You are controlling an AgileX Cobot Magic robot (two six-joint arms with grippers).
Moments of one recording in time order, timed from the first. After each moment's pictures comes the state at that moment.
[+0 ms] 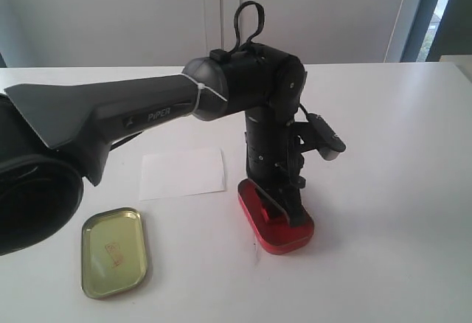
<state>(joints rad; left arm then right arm) -0.89 2.34 -2.07 -0.07 1.27 0.47 -0.13 0.01 0.00 0.00 0.35 0.20</state>
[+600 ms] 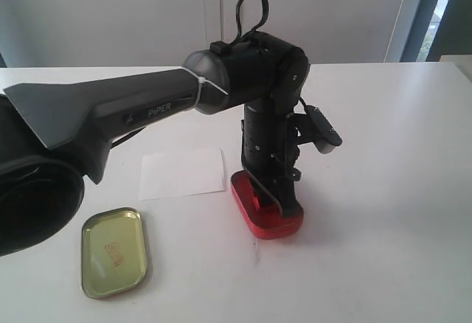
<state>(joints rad) -0.89 2.33 -2.12 0.00 1.32 0.47 -0.13 0.01 0.00 0.00 0.35 0.20</state>
